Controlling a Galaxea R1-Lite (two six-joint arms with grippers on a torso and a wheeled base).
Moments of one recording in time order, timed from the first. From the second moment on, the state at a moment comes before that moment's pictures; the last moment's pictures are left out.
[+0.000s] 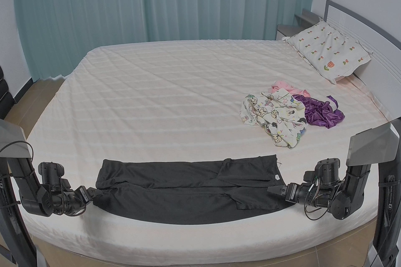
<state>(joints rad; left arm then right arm) 0.23 2.20 -0.34 -0.96 -0.26 -0.50 0.20 2.38 -0.44 -1.28 0.32 0.53</state>
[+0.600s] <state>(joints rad) 0.12 2.31 -0.41 -1.07 -0.09 -0.50 0.20 2.38 -0.44 -1.29 0.32 0.53</state>
